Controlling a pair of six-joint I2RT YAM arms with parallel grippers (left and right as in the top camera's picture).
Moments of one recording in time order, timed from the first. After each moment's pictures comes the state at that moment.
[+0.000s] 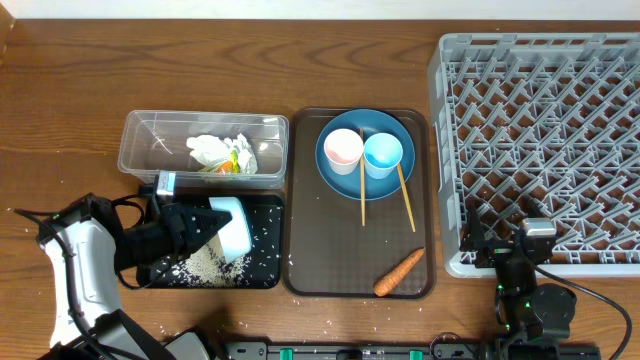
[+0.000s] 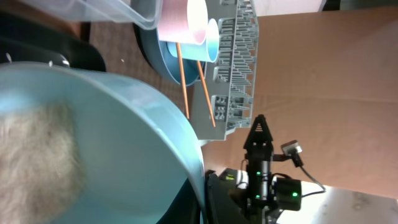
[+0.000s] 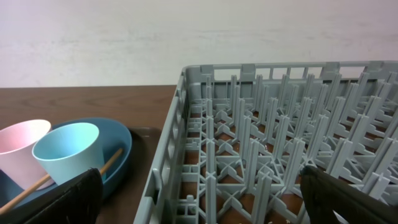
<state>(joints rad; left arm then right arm) 0.57 1.37 0.83 -1.38 1.20 0.45 -0.04 0.01 0.01 -0.06 -0.10 0.06</state>
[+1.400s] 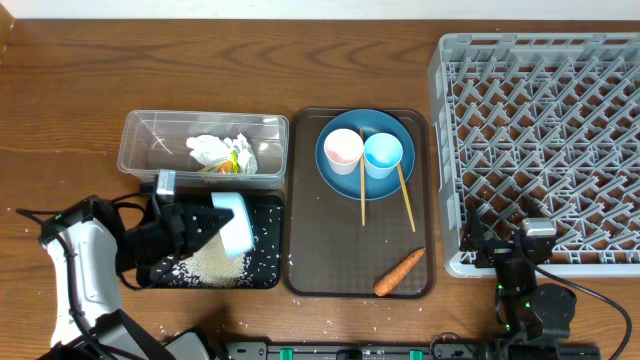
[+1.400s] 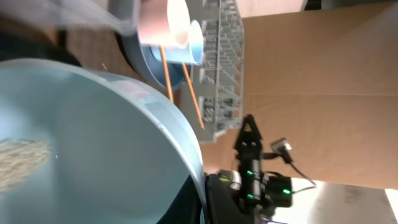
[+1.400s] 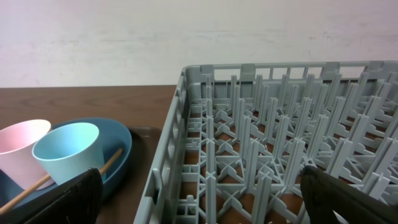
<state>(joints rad) 0.57 1.37 0.83 -1.43 1.26 0.51 -0.04 0.01 0.01 -0.06 -0.10 0.06</state>
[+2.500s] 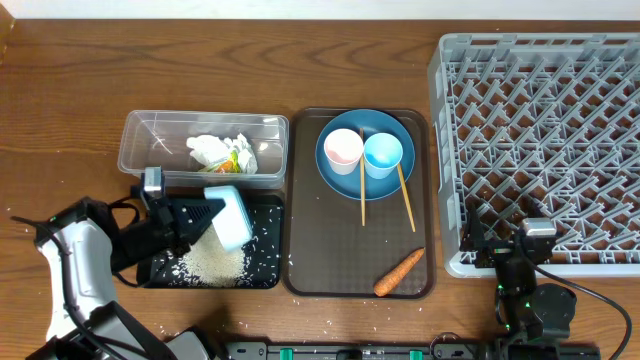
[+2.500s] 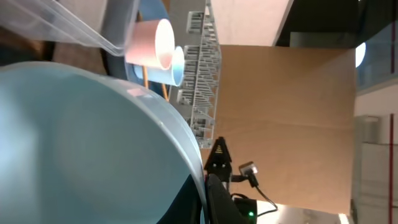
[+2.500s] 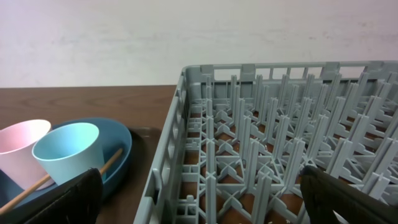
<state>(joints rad) 0.61 1.40 0.82 -1.37 1.36 0.36 -0.04 0.01 0.01 -0.06 -0.10 0.06</state>
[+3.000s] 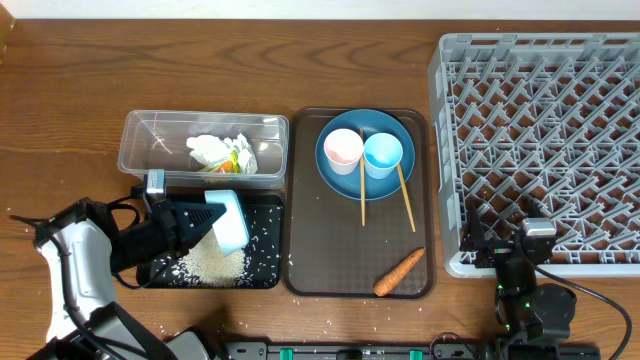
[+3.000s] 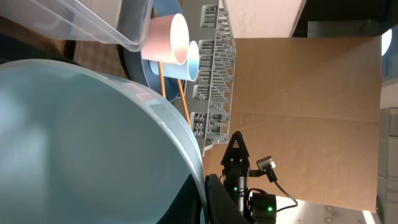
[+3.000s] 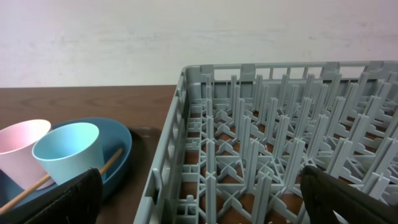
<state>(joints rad) 0.61 1.39 0.82 -1.38 1.30 0.42 -0.04 0.01 0.01 -0.06 -0.10 0.06</state>
